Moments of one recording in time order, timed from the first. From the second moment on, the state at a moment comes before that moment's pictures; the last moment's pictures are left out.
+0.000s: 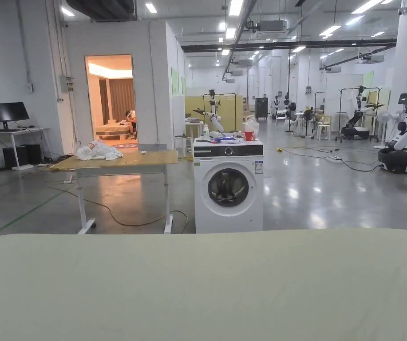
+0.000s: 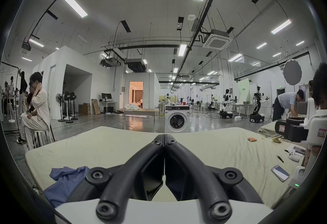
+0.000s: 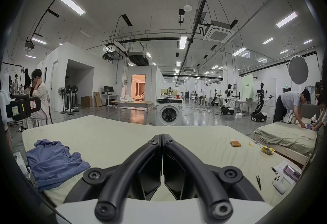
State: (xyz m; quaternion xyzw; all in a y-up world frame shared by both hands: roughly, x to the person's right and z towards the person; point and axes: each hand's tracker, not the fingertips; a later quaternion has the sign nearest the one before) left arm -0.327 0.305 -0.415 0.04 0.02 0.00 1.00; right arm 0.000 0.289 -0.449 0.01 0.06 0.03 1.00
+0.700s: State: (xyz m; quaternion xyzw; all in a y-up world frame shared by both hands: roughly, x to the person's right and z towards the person) left arm -0.308 0.232 -0.446 -0.04 -0.02 -0.62 0.78; right arm -0.028 0.239 -0.461 0.01 0.05 0.59 0.80
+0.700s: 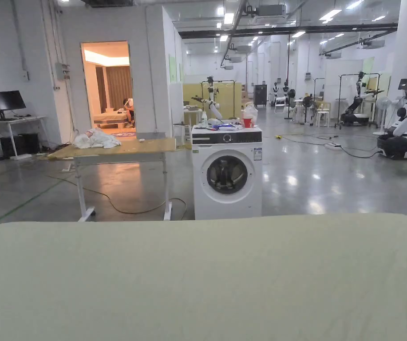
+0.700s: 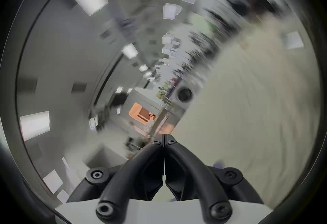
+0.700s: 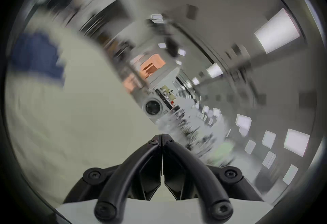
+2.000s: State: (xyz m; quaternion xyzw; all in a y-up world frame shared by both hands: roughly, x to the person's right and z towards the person) left arm -0.344 0.282 -0.409 0.02 -0.03 0.03 1.00; right arm 0.017 0.266 -0.452 -0.04 0.05 0.00 1.00
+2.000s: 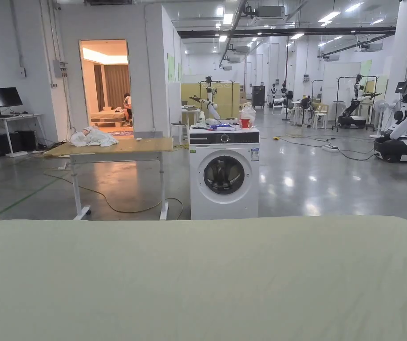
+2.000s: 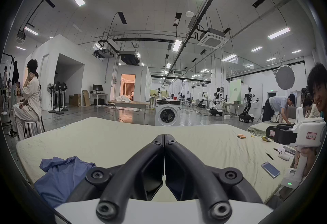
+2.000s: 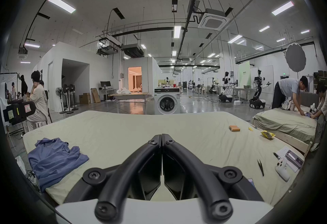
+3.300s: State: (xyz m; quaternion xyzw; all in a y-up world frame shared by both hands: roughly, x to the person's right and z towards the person) left arm -0.447 0.267 -0.364 -0.09 0.12 0.06 0.99; right arm -0.088 0.252 -0.483 -0.08 0.25 -0.04 0.96
